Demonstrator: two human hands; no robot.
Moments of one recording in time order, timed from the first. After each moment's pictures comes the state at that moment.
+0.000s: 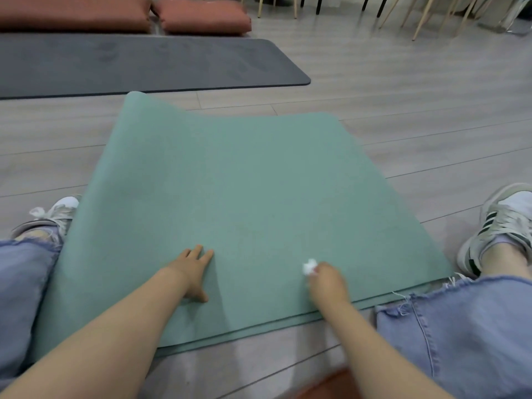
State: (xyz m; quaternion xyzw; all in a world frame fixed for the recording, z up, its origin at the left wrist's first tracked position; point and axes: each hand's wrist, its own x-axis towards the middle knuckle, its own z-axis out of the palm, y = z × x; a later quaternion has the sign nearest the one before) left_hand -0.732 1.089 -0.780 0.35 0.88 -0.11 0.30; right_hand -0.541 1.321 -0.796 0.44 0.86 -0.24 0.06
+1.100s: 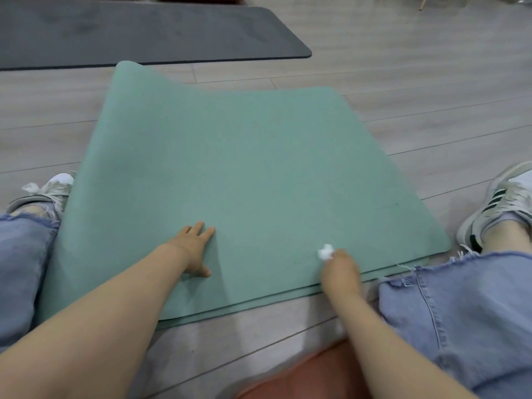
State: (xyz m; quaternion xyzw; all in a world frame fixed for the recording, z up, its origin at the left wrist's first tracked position) left_hand -0.734 1.085 -0.782 0.35 0.88 -0.10 0.31; right_hand -0.508 1.310 -0.805 0.50 0.84 -0.21 -0.03
